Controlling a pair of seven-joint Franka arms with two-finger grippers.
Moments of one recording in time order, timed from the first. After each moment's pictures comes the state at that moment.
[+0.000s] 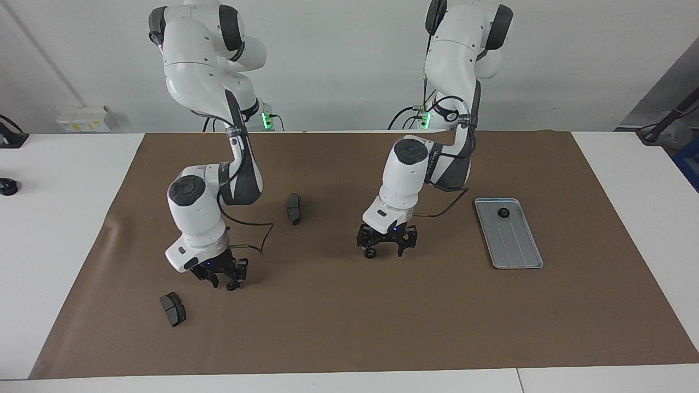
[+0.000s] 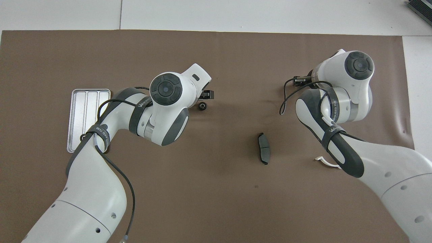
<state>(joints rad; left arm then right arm) -0.56 0.52 0.02 -1.68 -0.01 2.46 -0.48 0.13 0.56 -0.05 -1.69 -0.02 2.43 0.13</state>
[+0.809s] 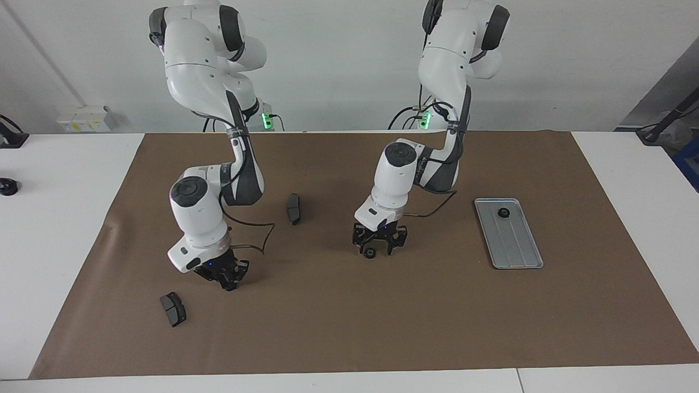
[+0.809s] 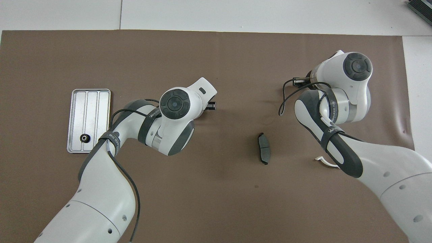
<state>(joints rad) -0.59 0.53 0.01 -1.75 -0.01 2.52 -0.48 0.13 0.56 -0.05 -1.69 -0.02 2.44 0.13</state>
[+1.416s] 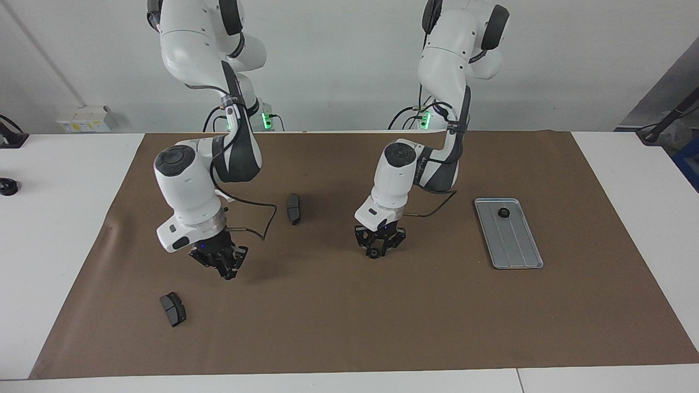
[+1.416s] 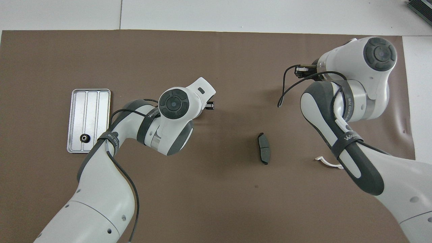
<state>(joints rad) -0.59 0.52 0.03 -1.75 -0.01 2.52 -0.48 0.17 0.43 -0.04 -1.66 0.04 2.32 0.27</state>
